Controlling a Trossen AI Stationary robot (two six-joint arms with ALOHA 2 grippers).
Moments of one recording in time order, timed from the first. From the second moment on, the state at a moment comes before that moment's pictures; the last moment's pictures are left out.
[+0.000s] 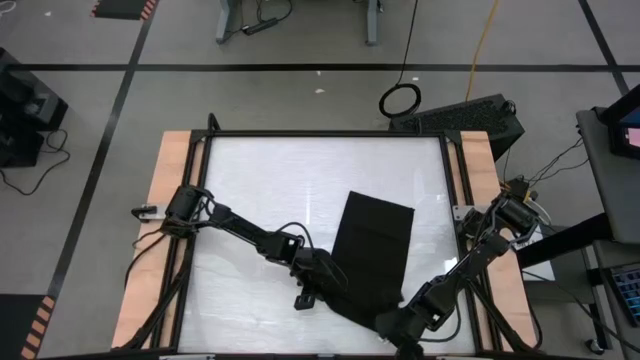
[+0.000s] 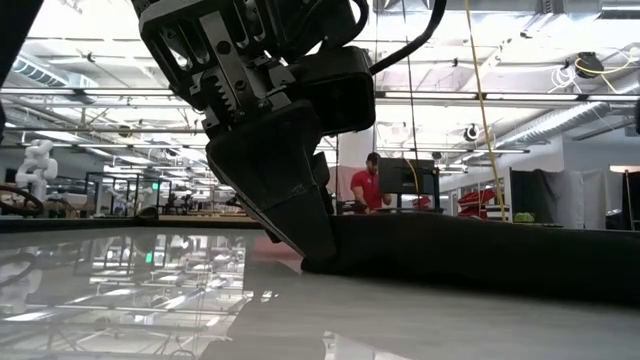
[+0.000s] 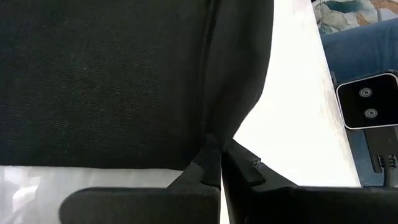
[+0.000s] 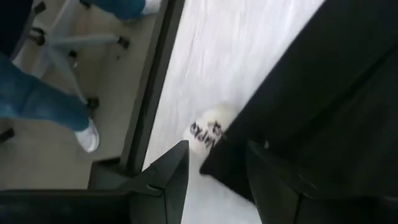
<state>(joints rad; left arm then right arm) -0.29 2.06 1.17 0.03 0.43 -0.36 0.83 1.82 1.07 -0.31 -0.01 0.66</state>
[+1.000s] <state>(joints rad) -0.28 2.06 1.17 0.02 0.45 -0.36 0.76 1.83 1.15 -0.32 0.00 0.43</state>
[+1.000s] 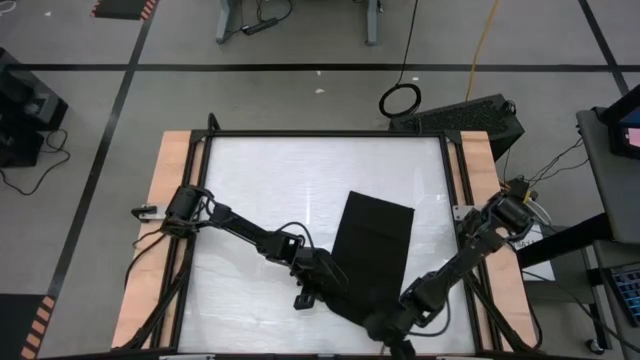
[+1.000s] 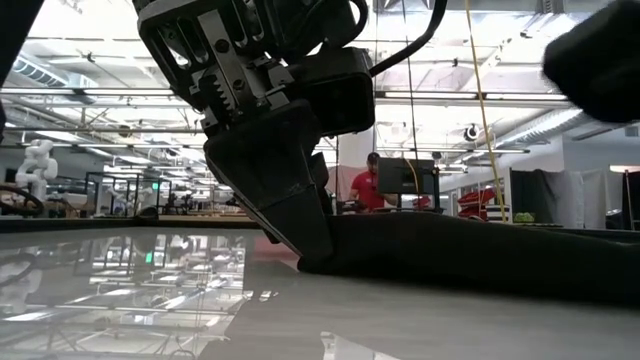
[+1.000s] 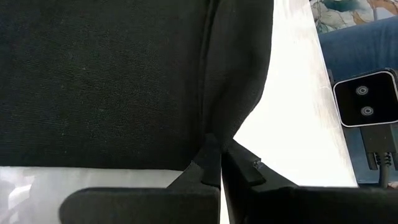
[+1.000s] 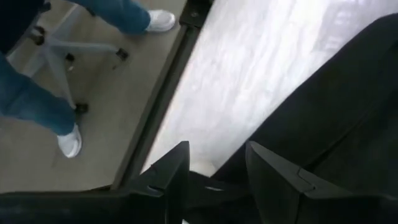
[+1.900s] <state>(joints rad) -0.27 2.05 1.17 0.02 0.45 -0.36 0.74 1.89 1.15 -0.43 -0.28 0.51</state>
